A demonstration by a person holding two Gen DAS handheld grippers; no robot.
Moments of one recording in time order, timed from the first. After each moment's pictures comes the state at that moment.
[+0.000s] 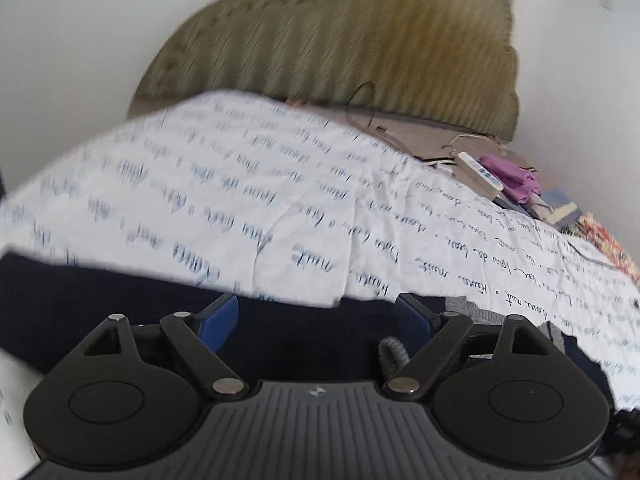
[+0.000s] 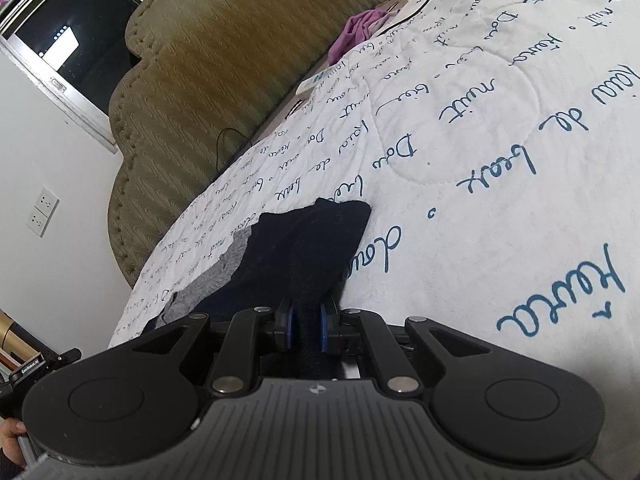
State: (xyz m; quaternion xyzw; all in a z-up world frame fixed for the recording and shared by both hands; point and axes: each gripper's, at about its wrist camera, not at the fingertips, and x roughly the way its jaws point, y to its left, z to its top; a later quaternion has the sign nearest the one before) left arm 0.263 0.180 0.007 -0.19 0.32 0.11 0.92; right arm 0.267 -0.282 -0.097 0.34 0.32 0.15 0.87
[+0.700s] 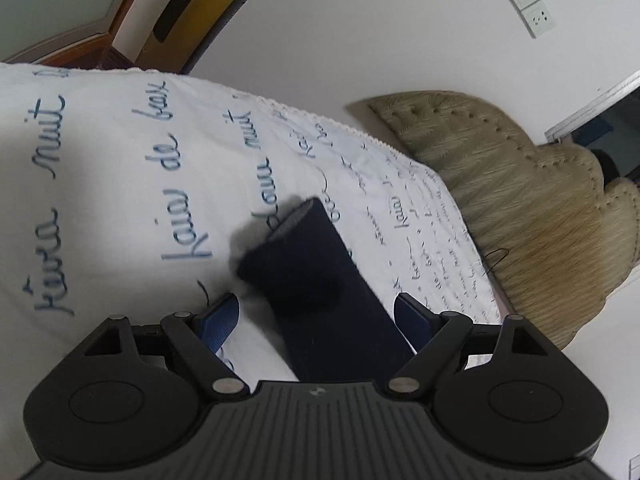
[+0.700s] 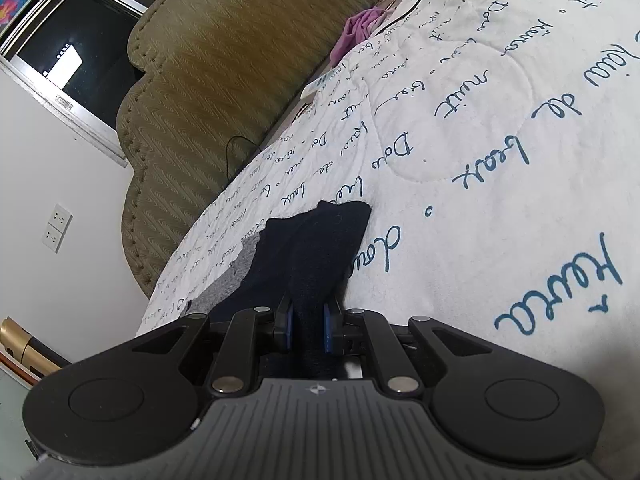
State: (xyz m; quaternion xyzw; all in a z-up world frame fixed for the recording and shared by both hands) left arm 0.134 0.355 -0.059 -0.51 0.18 0.28 0.80; right arm 0.262 -0.290 -0.101 0.37 0.31 0.16 0.86
